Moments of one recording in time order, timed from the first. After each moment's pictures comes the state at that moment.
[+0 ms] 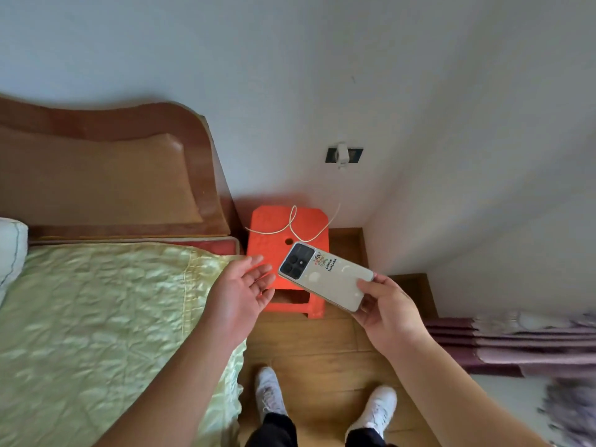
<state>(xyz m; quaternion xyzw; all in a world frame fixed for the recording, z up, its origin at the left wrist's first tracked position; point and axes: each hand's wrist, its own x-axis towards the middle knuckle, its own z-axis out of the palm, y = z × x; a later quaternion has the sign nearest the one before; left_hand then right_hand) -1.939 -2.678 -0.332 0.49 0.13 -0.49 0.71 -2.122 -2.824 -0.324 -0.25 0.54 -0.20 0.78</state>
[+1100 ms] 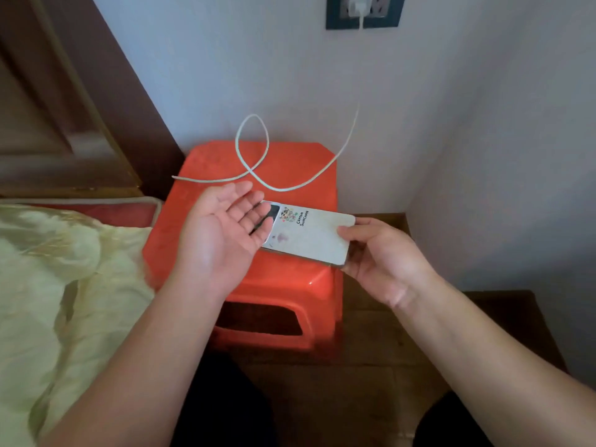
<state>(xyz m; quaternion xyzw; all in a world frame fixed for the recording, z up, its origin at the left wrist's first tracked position) -1.910 -2.858 -0.702 0.48 0.01 -0.37 0.80 -2.054 -2.999 -0.721 -0.34 0.38 -0.13 0.85</state>
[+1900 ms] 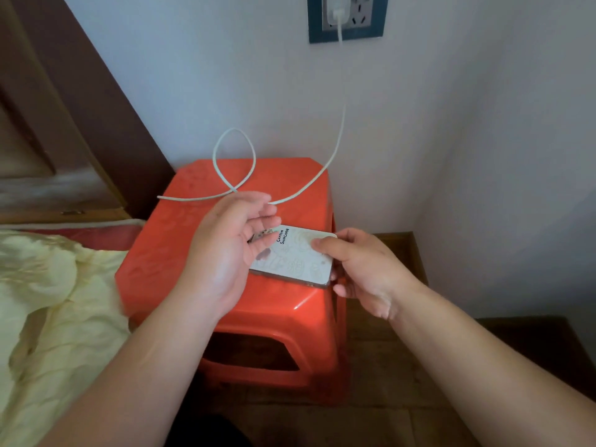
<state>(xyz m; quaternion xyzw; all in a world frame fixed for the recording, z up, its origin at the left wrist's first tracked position) -1.926 -2.890 -0.710 0.61 -0.16 -0.27 0.73 -2.039 -3.018 -0.753 -0.54 0.37 -0.07 0.75</state>
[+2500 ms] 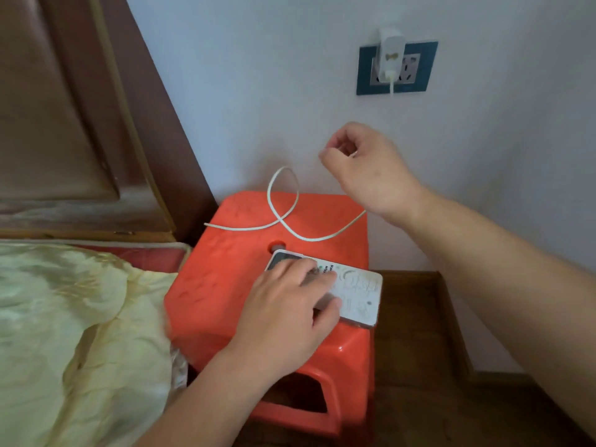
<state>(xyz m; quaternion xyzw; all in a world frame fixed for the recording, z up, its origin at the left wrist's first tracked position) -1.934 -2.859 -0.733 0.84 -0.51 0.08 0.19 -1.935 -3.052 -0.642 -0.84 0.18 -0.32 0.41</state>
